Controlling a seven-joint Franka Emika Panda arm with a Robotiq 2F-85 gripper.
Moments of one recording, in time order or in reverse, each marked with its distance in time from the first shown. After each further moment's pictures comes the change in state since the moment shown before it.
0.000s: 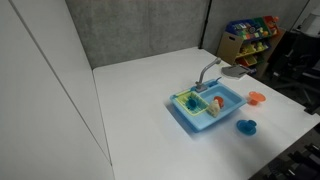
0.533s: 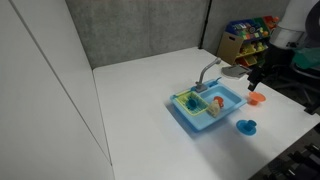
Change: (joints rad) arm 0.119 0.132 0.063 0.049 0.061 0.079 0.000
